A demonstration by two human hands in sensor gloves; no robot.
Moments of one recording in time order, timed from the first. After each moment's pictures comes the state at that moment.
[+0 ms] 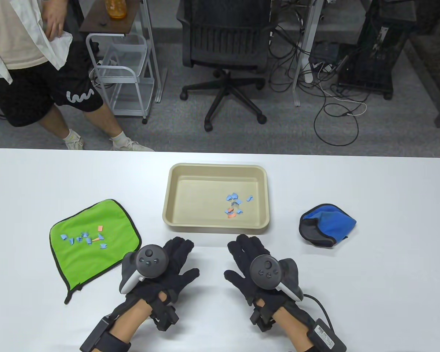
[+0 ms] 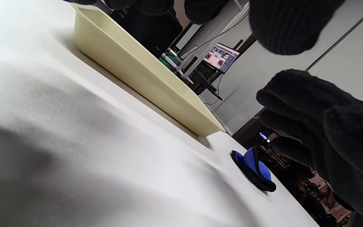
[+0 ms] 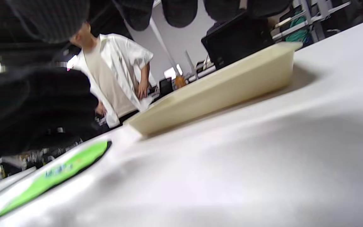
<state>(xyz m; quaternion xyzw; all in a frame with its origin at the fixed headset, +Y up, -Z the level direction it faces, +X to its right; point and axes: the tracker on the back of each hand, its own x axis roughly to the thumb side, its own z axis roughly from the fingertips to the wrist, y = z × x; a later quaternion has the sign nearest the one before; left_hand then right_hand) -0.183 -0.759 -0.301 -0.11 -0.16 0.34 0.92 0.084 -0.743 -0.283 0.17 0.02 0.96 0.24</state>
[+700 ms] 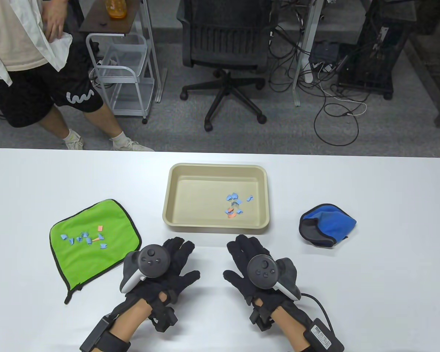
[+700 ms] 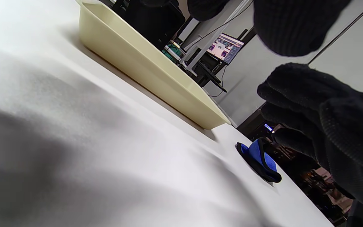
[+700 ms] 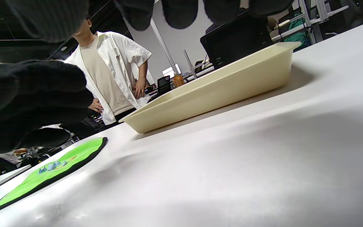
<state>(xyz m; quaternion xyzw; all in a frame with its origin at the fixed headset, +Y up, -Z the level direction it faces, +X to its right) -0.187 -0.755 -0.303 -0.12 -0.16 0.33 0.92 0.084 -0.744 -0.287 0.16 0.02 0.96 0.25</state>
